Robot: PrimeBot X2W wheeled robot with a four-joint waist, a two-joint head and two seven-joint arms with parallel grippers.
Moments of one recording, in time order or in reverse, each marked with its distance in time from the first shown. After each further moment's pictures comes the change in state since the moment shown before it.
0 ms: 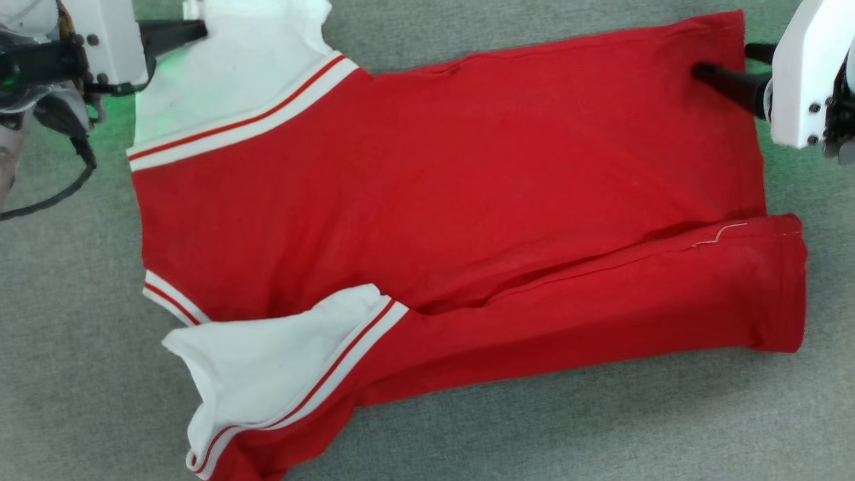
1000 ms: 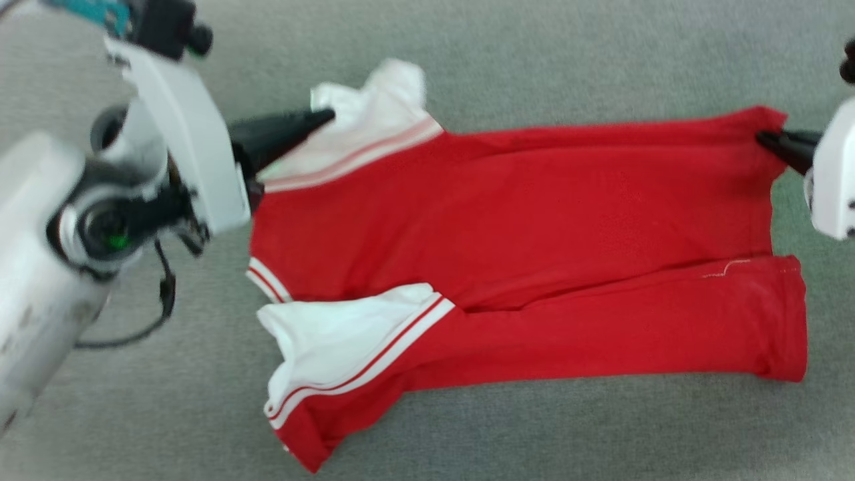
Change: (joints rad) left arm 0.278 0.107 -0.068 -0.501 -0.165 0.000 -0.324; right arm 0.145 -0.222 0.189 -0.058 0.149 0.000 -0.257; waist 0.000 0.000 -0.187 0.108
